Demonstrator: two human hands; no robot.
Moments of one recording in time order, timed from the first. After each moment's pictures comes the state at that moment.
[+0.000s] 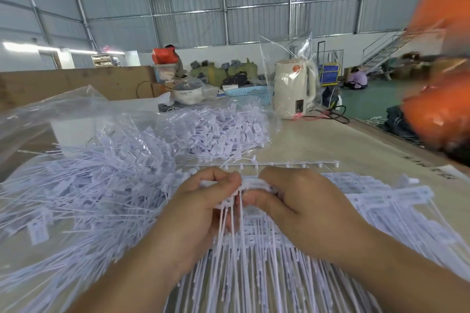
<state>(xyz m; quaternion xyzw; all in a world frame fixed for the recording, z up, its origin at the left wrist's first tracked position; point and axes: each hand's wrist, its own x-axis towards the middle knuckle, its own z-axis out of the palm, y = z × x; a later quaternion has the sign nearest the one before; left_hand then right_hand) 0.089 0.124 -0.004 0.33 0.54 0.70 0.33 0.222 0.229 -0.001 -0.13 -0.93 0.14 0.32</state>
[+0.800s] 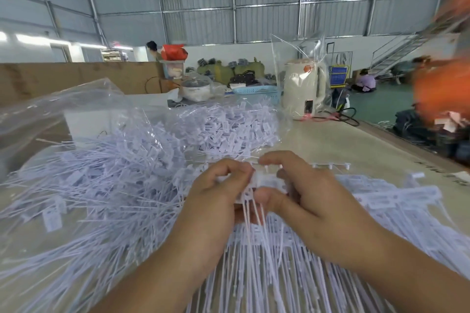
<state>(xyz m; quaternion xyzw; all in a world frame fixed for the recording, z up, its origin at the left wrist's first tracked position) 0.098 0.124 -0.006 0.35 0.52 0.73 0.27 0.219 0.229 -0.007 -0.08 -0.91 0.21 0.35</state>
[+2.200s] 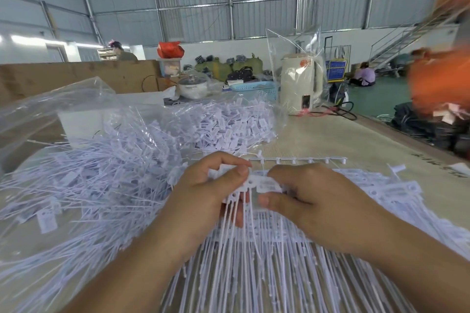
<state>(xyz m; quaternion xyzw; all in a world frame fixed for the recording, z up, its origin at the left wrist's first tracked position) 0.077 0.119 -0.005 0.45 0.56 0.66 0.25 0.227 0.238 0.003 -0.14 -0.95 0.15 0.24</state>
